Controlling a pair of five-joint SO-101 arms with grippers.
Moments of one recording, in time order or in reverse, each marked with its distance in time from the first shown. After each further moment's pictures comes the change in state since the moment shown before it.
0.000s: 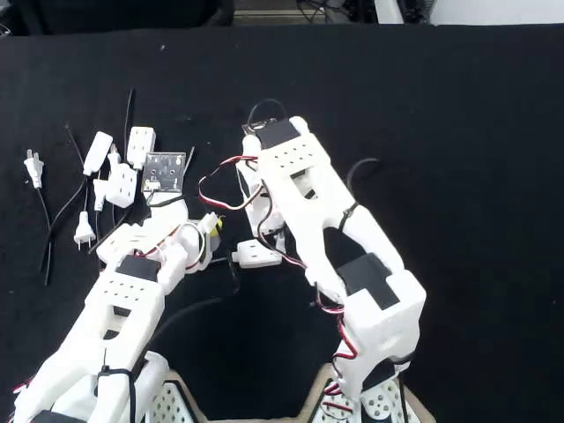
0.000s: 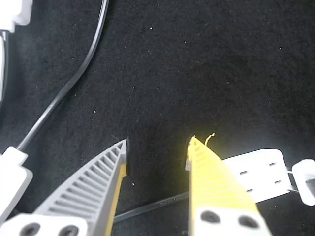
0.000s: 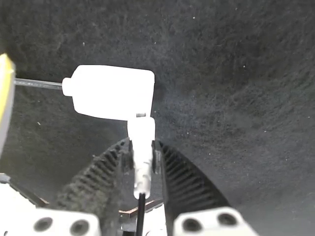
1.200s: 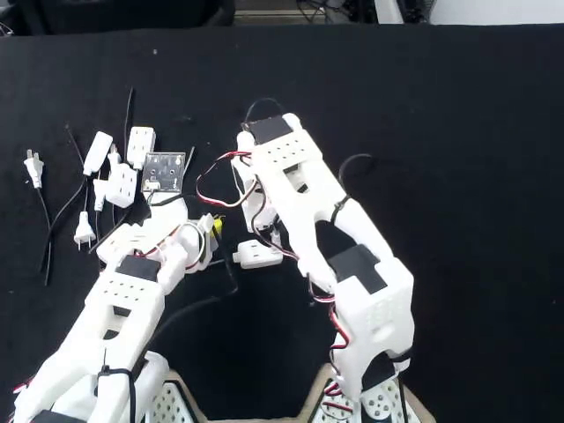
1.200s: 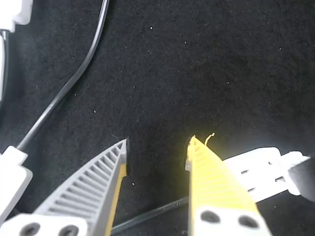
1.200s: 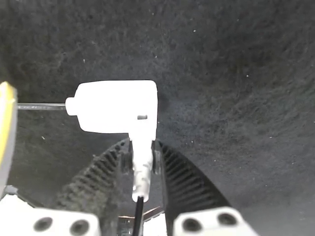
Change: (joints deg) left arm 0.0 0.0 0.0 0.0 0.1; right arm -0.2 5.0 -5.4 0.4 -2.5
